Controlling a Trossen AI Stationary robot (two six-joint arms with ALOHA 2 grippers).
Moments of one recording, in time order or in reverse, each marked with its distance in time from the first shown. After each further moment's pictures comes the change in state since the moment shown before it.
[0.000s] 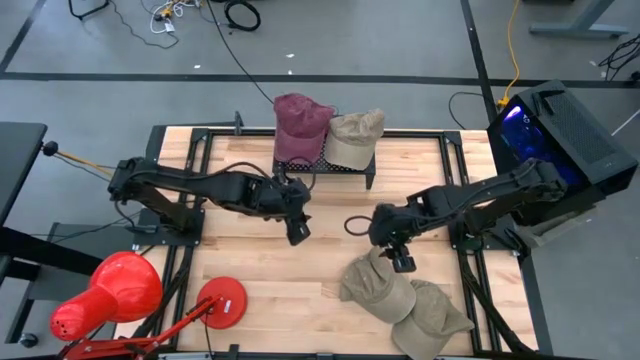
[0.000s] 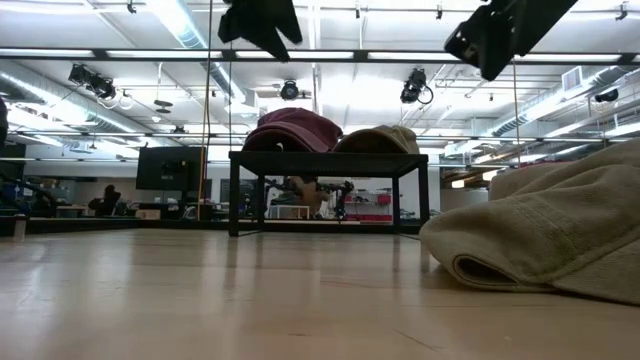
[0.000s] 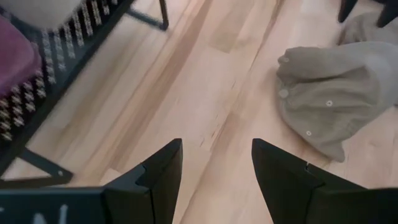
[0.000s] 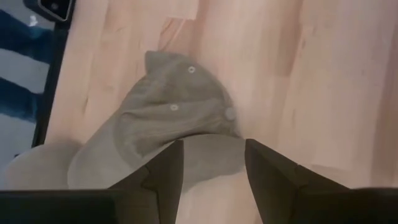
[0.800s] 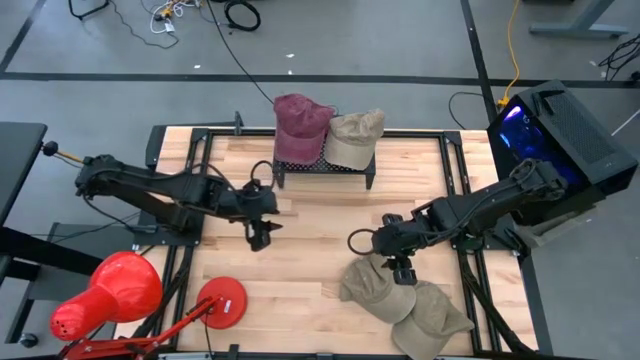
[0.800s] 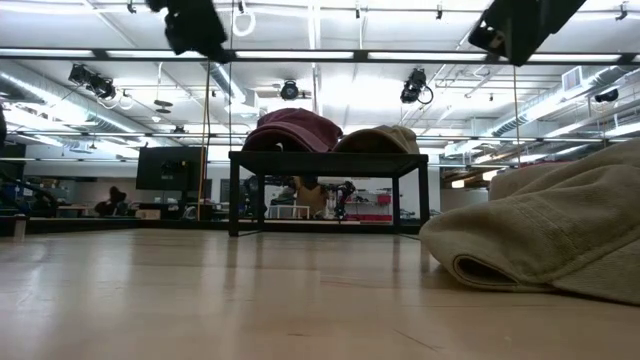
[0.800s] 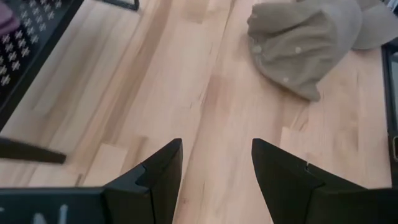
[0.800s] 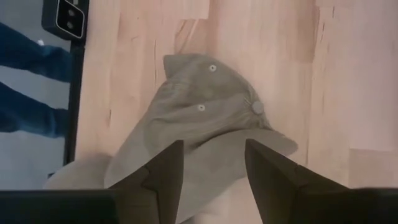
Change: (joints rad) left arm -0.042 -0.331 -0.356 0.110 0.094 0.111; right arm 0.116 -0.001 0.000 0.015 0.054 0.236
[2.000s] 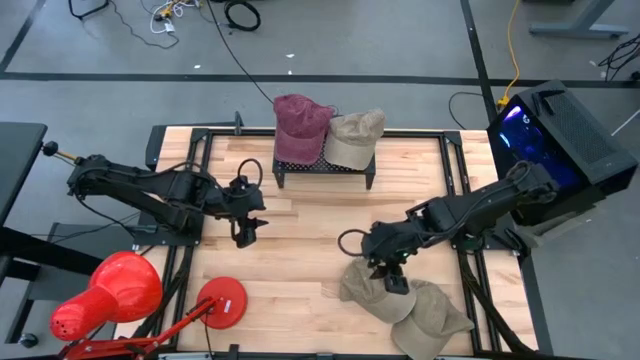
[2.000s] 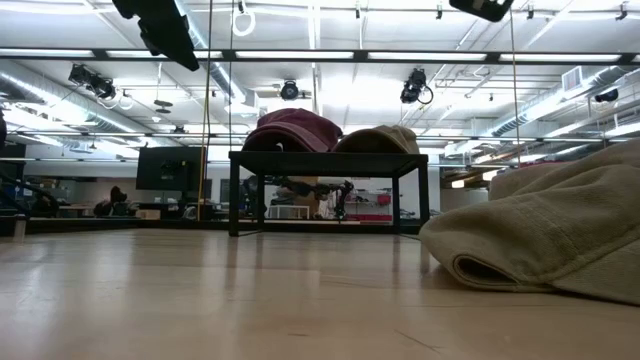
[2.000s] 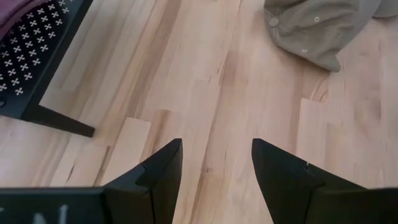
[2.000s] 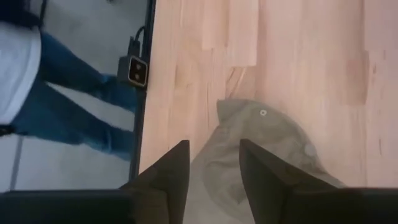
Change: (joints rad) left arm 0.002 -0.121 -0.067 -0.105 -0.023 0.037; right arm 0.010 0.074 0.156 0.062 -0.106 0.097
